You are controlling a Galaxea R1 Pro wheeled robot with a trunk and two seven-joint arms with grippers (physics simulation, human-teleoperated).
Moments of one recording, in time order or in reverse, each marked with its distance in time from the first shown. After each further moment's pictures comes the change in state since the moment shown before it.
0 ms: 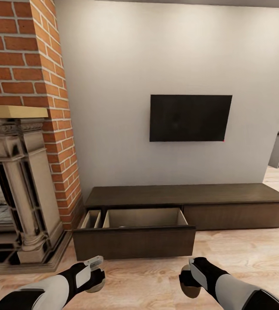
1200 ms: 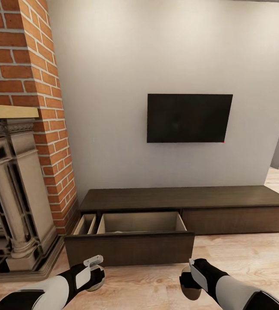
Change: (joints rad) left arm 0.004 0.000 0.000 0.000 0.001 -0.035 0.000; right arm 0.008 0.000 0.001 0.001 0.002 0.000 -0.002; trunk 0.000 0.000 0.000
